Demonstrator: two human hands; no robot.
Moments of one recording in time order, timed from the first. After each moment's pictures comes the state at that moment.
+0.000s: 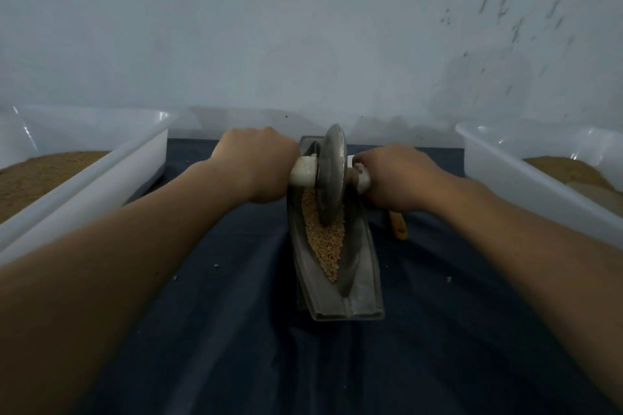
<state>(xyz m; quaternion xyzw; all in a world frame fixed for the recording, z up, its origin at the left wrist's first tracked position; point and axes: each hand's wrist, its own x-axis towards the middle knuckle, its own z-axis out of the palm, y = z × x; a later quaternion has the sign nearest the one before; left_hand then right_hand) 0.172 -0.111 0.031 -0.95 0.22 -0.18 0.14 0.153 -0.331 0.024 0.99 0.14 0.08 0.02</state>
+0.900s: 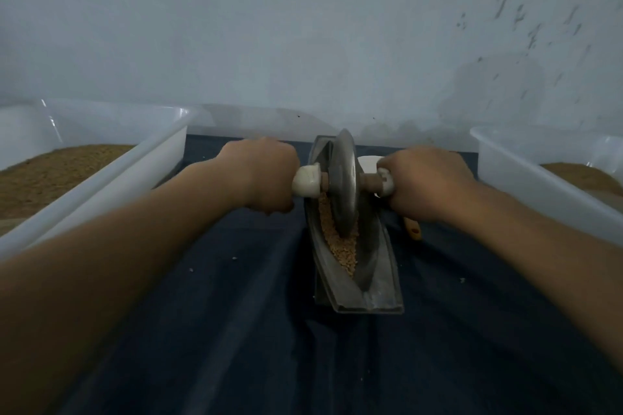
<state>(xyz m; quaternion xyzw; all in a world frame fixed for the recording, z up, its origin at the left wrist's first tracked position) 0.149 -0.091 0.033 -0.98 0.19 -0.07 0.08 0.129 -0.334 0.024 0.98 0.10 0.16 0.09</state>
